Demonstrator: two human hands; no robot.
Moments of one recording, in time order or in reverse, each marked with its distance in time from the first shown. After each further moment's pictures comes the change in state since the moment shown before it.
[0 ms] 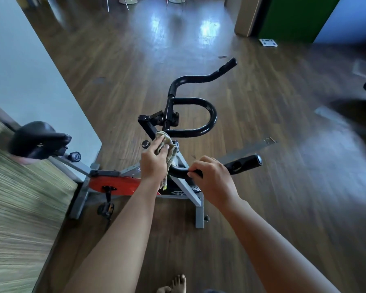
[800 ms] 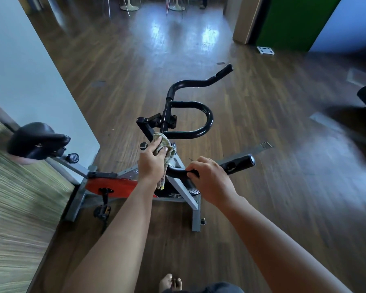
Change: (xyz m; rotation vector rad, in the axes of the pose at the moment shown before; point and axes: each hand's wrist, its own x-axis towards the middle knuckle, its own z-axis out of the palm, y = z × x) left_hand 0.002 -0.004 -0.001 0.047 -0.021 -0.024; right_hand -0.001 -0.003 -0.013 -0.088 -0.103 -0.033
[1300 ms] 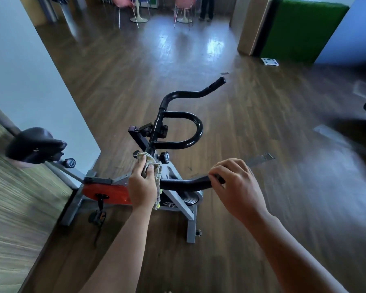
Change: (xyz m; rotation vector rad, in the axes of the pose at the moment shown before) left_hand -0.043 0.001 0.026 0.073 0.242 0.053; right_hand -0.030 0.056 -0.076 -0.134 0.266 -0.130
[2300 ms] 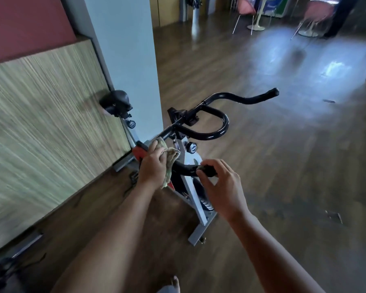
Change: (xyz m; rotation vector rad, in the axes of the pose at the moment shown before) left_hand -0.071 0.038 0.046 0.319 0.181 -0.097; right_hand 0.013 0.087 0.006 0.678 -0.217 -0.216
